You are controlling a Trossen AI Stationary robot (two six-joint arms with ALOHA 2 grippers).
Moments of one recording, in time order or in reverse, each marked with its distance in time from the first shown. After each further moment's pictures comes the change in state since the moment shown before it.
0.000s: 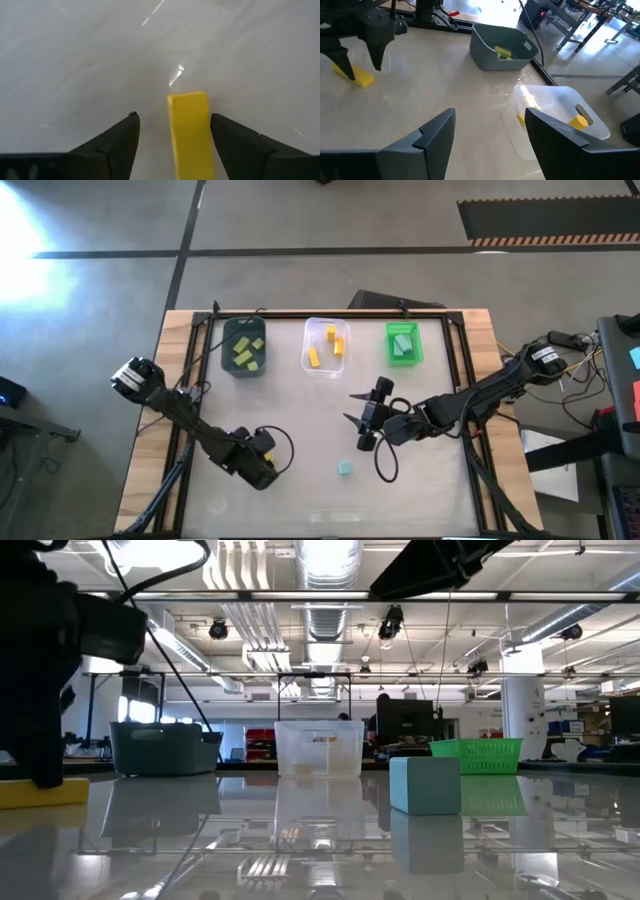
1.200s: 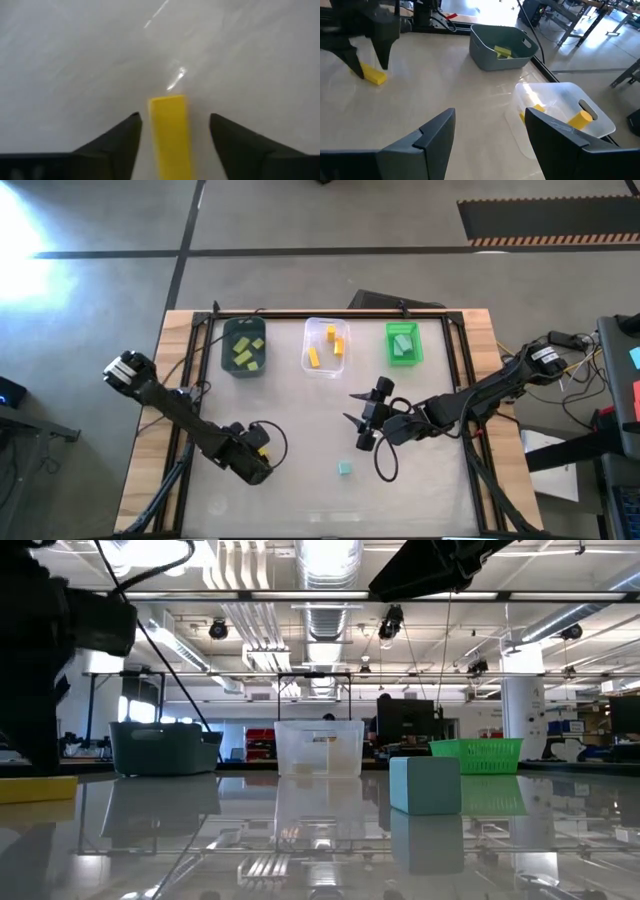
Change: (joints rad) left arm 0.000 -0.080 -0.067 -0.024 -0.016 -0.001; right arm 0.000 0.001 0.000 0.007 0.004 0.054
